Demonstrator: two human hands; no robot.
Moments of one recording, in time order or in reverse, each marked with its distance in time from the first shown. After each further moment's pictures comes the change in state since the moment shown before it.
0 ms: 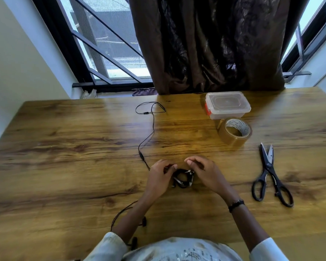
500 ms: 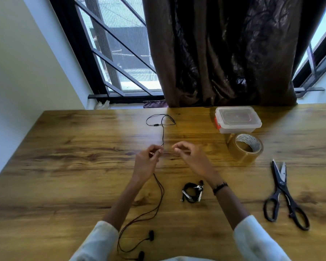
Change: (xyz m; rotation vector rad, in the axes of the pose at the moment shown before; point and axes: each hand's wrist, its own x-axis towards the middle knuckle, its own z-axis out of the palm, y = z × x) left_hand 0.050 0.006 -0.075 -0.104 0.178 -0.034; right_hand 0.077 -0.064 0.020 -0.042 0.011 -0.137
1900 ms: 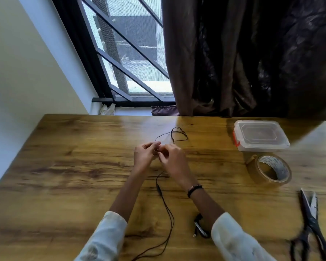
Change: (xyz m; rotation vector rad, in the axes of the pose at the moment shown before) left_hand 0.101 -0.028 -0.014 -0.536 0.129 -0.495; right_hand 0.095 -0.024 0.075 -0.229 0.124 -0.044
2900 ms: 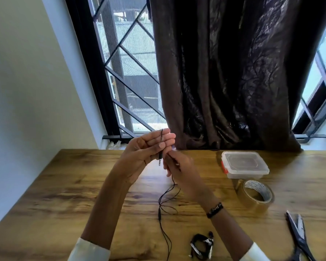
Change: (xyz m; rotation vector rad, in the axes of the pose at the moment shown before) left_hand -0.125 0.143 -0.020 -0.279 -0.679 0.439; right_hand -0.043 -0.079 -0.117 0.343 0.053 -0.370
